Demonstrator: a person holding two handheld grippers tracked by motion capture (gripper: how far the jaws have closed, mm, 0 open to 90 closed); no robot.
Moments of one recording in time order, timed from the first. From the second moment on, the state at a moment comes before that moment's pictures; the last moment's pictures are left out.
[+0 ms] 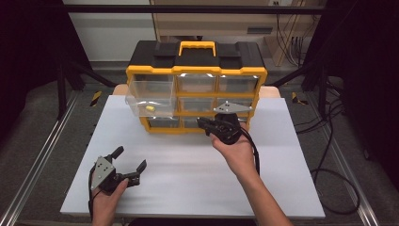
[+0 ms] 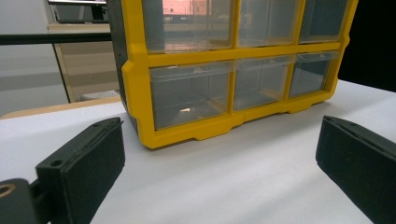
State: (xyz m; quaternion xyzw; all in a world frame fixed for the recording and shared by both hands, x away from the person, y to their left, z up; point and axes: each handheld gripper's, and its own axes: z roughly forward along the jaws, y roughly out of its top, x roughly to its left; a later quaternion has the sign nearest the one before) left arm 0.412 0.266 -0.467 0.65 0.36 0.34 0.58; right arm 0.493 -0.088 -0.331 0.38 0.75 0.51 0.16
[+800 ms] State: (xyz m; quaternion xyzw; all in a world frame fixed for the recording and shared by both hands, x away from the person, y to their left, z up) left arm 0.411 0.271 -0.467 0.64 0.37 0.33 0.59; right arm 0.509 -0.100 -0.269 0.39 0.72 0.54 0.21
